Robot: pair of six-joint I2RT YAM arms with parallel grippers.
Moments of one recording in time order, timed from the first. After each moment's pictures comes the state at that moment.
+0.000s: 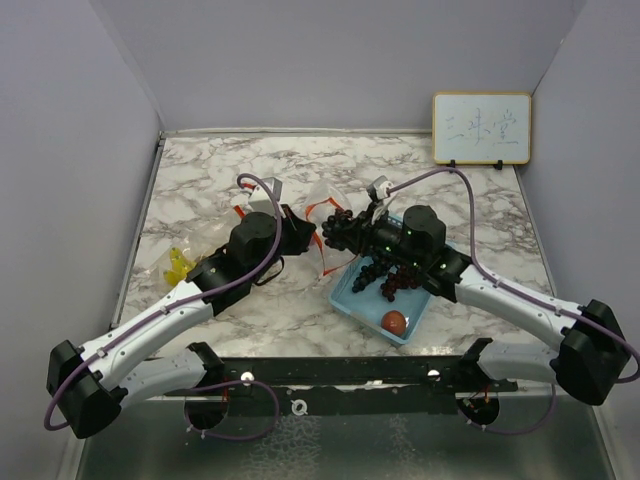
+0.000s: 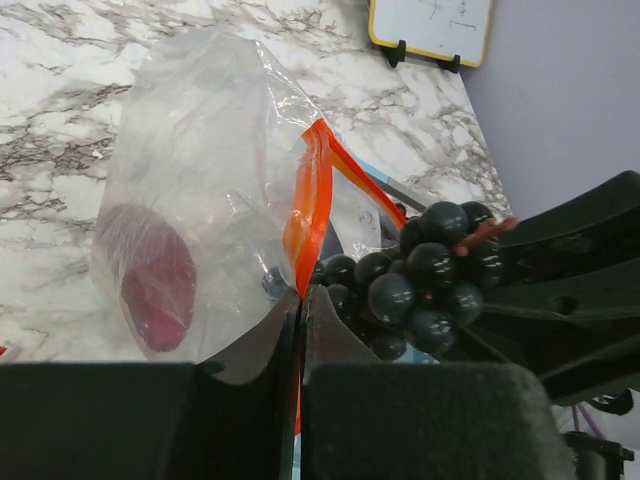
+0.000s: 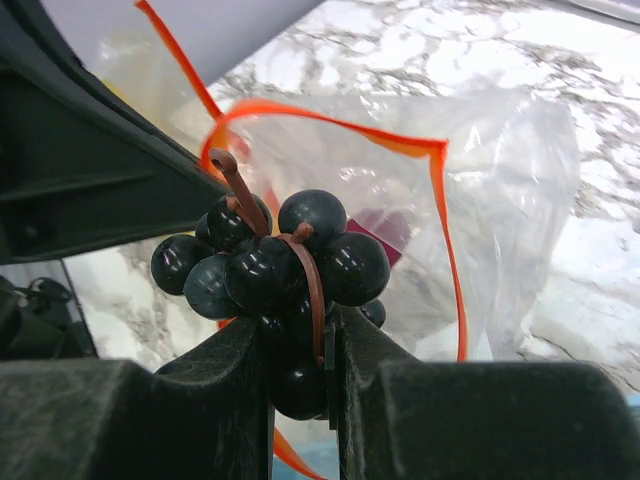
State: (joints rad) left arm -0.81 0.99 0.83 -0.13 -0.27 -0.69; right arm 0.77 1.20 0.78 0.31 -0.20 0.23
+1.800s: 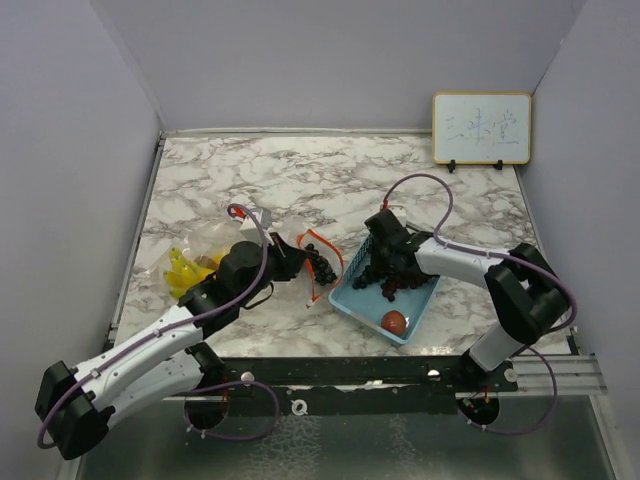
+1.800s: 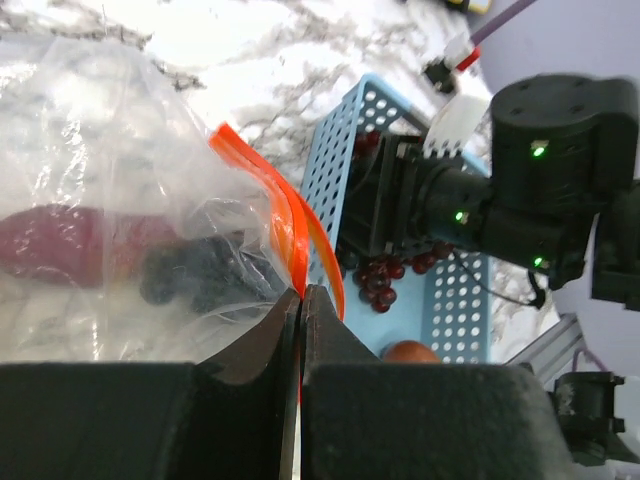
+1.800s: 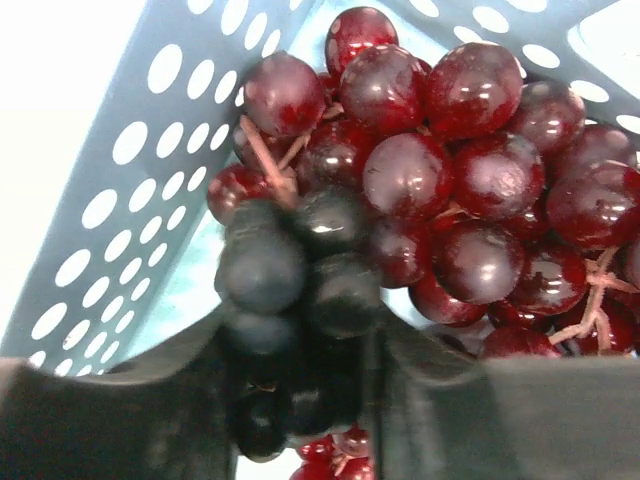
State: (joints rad) left arm -0.80 0.85 0.56 -0.06 -0.18 -0.78; right arm 0.66 1.62 0.88 -0.30 0.31 0.58
